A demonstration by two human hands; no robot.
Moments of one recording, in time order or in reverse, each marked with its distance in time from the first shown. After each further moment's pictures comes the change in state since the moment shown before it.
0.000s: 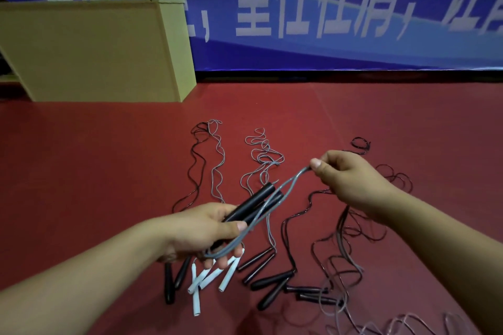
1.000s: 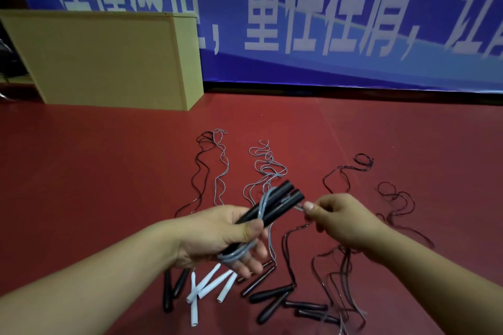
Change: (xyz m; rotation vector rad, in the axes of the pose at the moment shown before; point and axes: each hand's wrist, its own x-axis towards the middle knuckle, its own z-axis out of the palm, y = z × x) left_hand -0.008 0.012 0.012 -0.248 -0.140 0.143; right_hand -0.024 0.007 0.018 -0.163 -0.119 0.089
